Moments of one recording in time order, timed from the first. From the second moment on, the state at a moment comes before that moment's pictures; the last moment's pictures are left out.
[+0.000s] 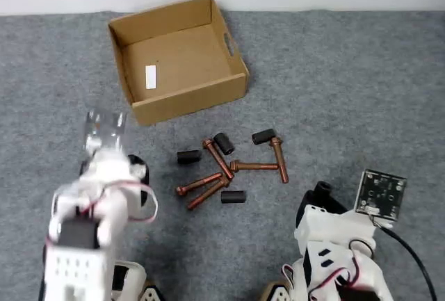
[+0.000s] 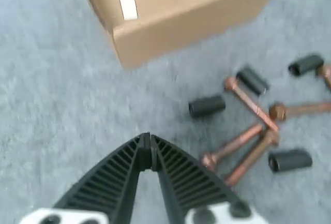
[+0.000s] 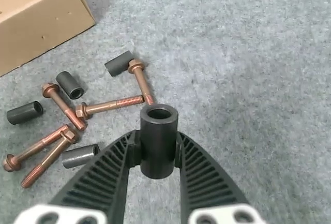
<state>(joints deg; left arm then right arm) 2.1 -60.5 54.2 72.9 8.6 0.7 -103.6 59.3 92.2 -13.2</state>
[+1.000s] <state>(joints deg) 21.2 14.1 2.5 82.9 43.9 0.9 -103.6 59.6 92.0 -13.4</state>
